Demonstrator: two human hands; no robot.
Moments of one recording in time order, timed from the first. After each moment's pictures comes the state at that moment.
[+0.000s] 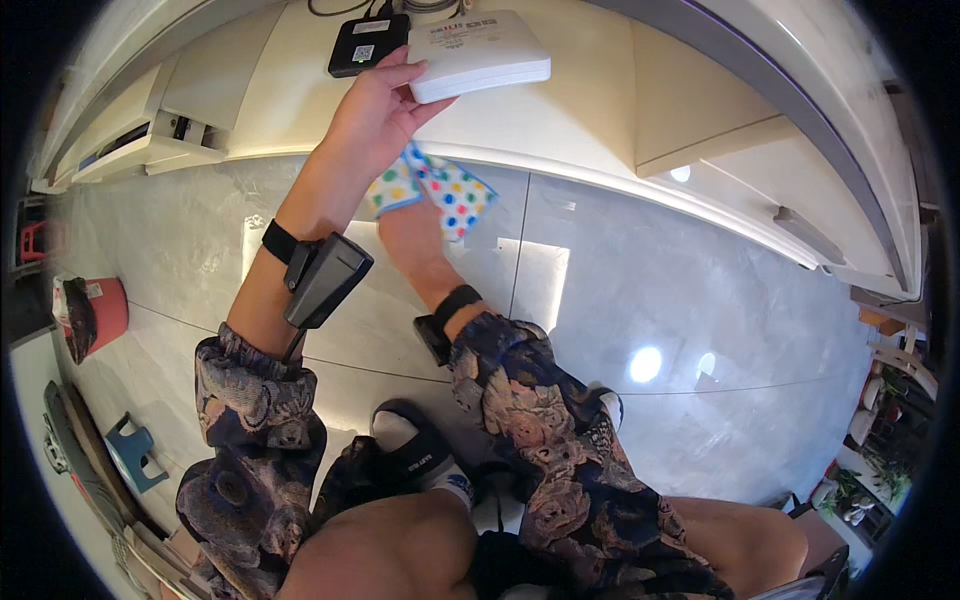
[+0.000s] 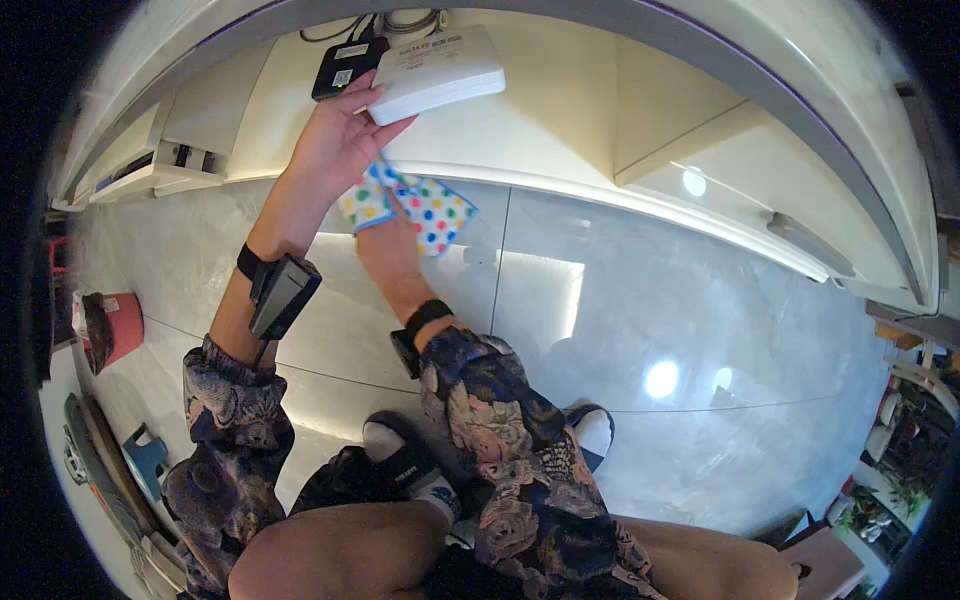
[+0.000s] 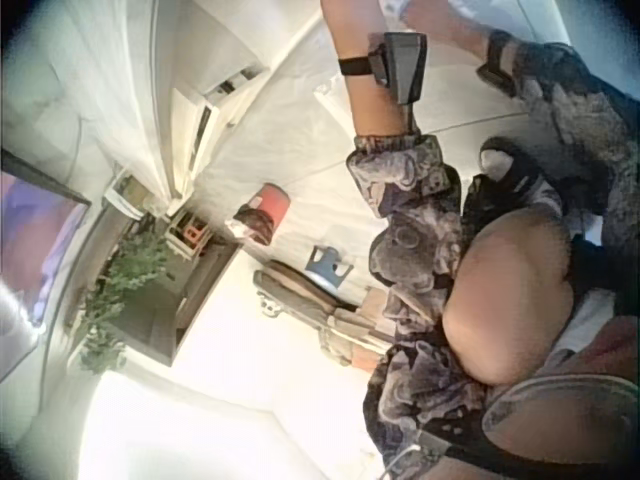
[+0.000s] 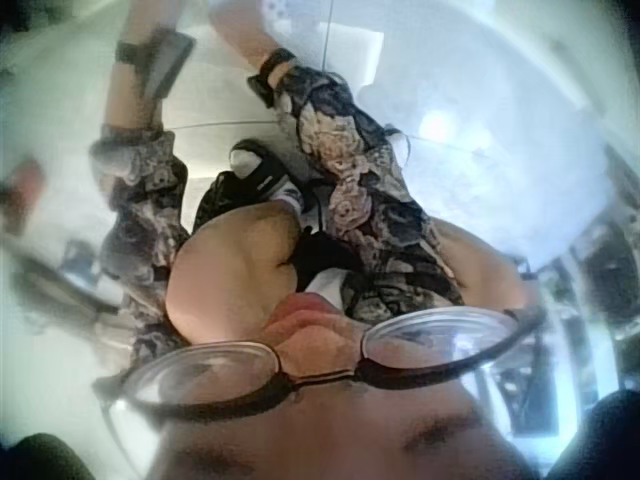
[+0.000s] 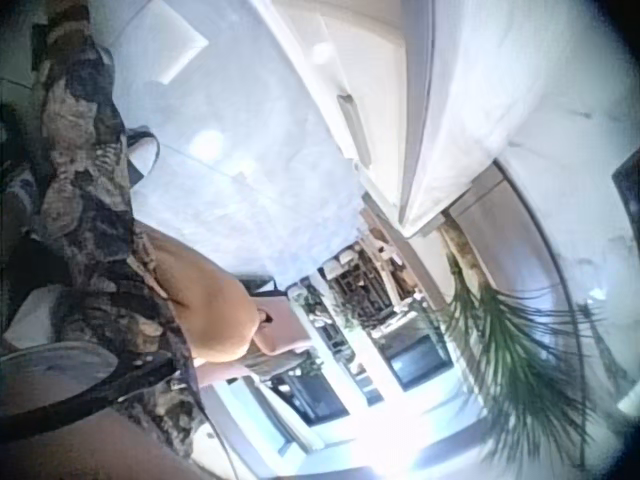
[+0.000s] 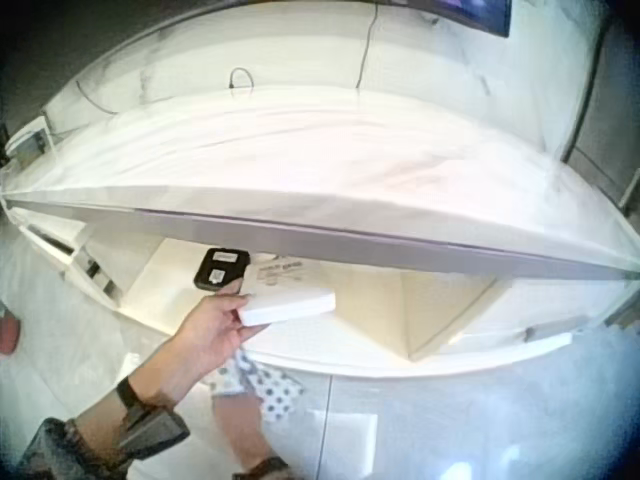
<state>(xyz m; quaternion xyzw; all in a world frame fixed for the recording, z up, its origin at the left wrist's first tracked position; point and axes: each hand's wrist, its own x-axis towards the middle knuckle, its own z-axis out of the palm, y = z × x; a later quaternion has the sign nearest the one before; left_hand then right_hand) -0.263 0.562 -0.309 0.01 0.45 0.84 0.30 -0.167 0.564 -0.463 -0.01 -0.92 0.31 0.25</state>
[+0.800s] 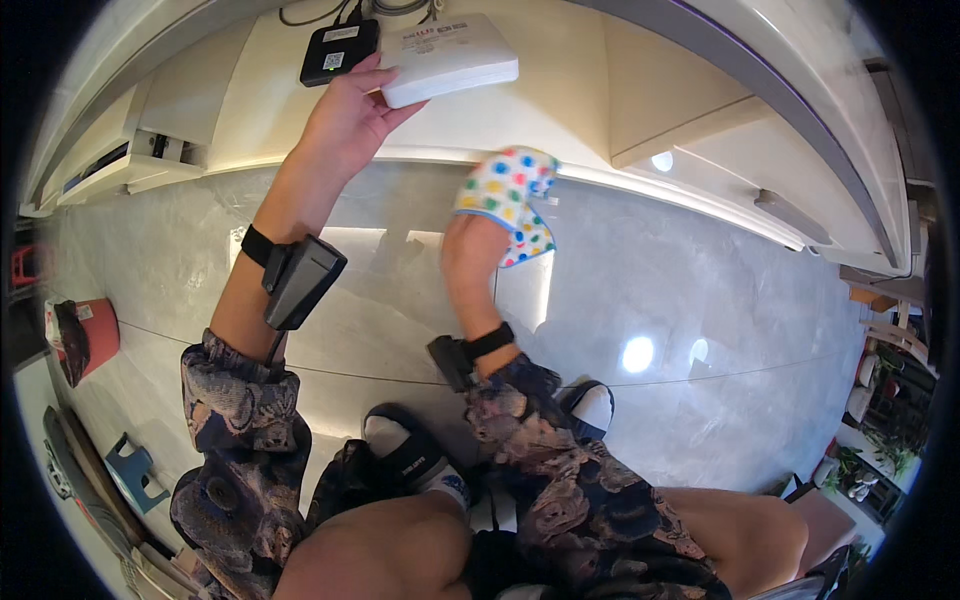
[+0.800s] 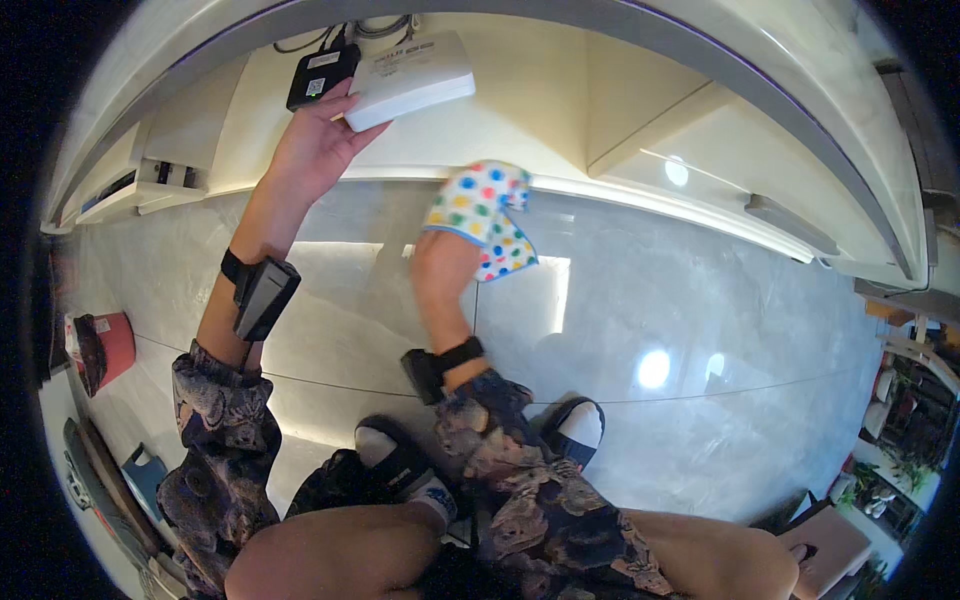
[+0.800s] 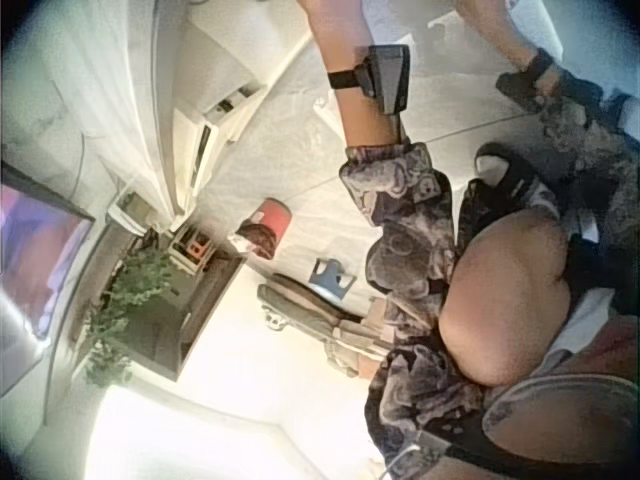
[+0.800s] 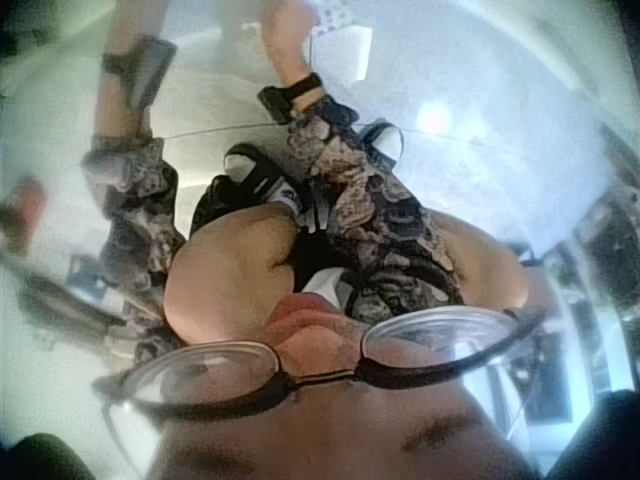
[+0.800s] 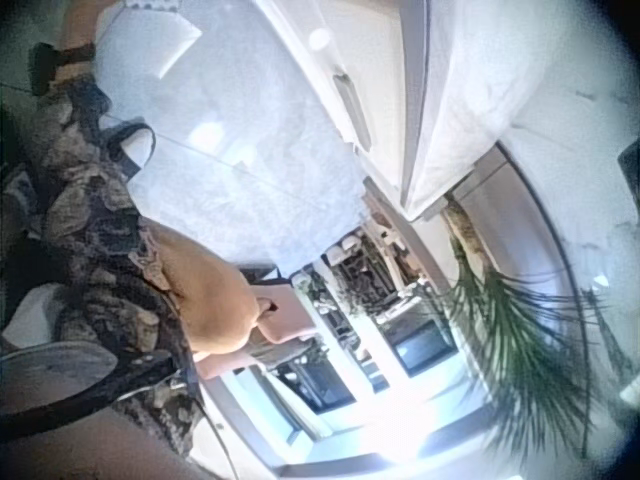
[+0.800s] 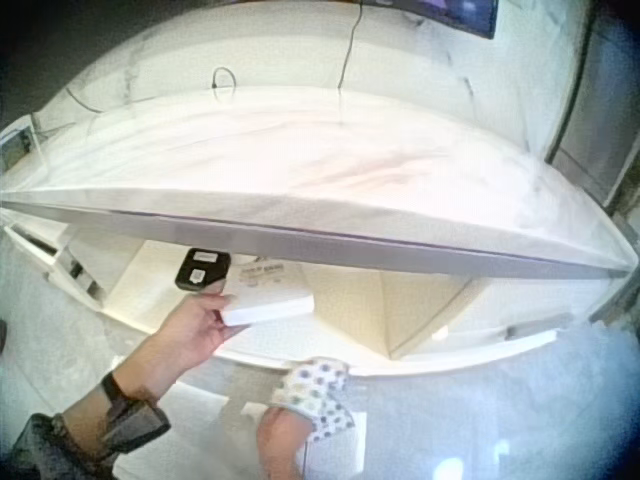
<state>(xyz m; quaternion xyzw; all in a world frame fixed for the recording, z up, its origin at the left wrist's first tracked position) -0.268 0.568 -0.311 -0.01 0.47 0.83 0.31 -0.105 0.631 -0.415 -0.32 -0.82 0.40 0.26</state>
